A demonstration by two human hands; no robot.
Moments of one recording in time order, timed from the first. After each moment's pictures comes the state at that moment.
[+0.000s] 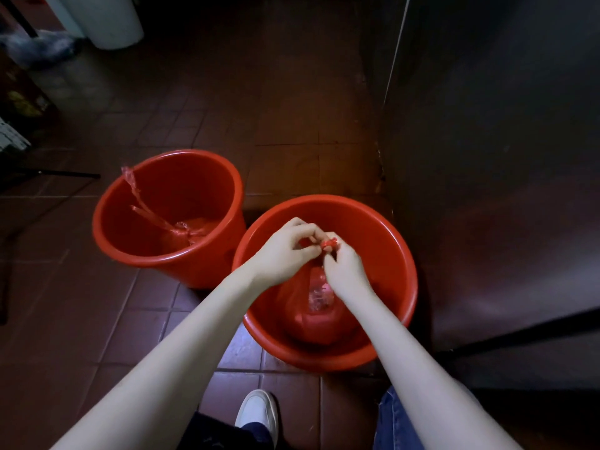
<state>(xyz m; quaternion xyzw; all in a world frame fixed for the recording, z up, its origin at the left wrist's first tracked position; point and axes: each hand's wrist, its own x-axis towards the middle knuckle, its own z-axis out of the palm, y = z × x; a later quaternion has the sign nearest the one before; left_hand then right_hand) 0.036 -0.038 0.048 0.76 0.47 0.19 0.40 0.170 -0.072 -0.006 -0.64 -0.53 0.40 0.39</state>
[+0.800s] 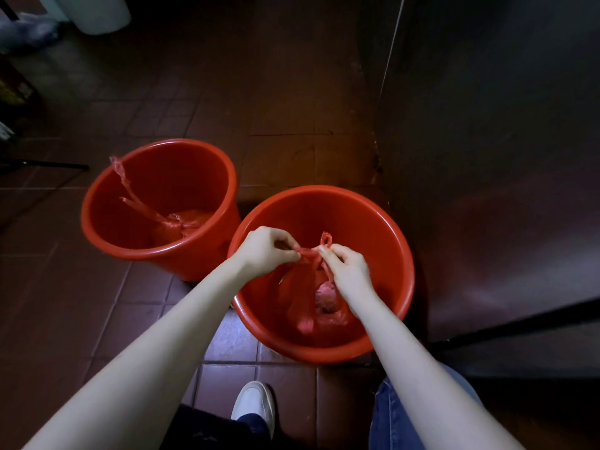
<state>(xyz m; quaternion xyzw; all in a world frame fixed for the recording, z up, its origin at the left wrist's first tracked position) 0.010 -0.021 0.016 0.74 0.56 0.09 0.37 0.179 -0.082 -0.045 -0.67 -0.45 0.43 0.41</state>
